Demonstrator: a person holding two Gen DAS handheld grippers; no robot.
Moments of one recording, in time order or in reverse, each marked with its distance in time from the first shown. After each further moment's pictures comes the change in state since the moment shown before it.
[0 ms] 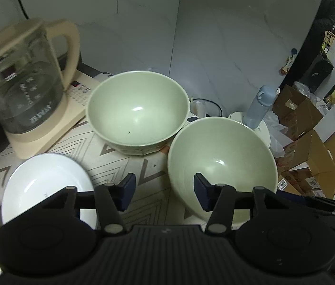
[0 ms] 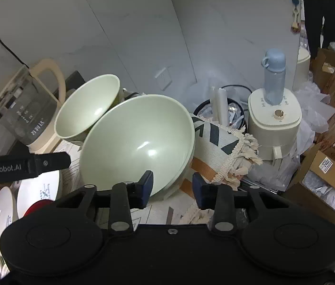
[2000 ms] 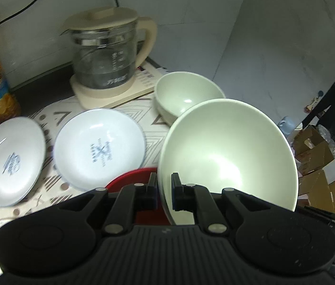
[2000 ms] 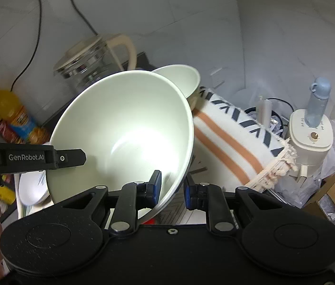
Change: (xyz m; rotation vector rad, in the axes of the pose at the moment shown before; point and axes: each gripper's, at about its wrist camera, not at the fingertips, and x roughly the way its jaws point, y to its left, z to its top) left arm -0.105 0.027 -0.066 -0.297 -0.054 0.127; right arm -0.060 0.061 -0.017 -0.255 0.038 0.172
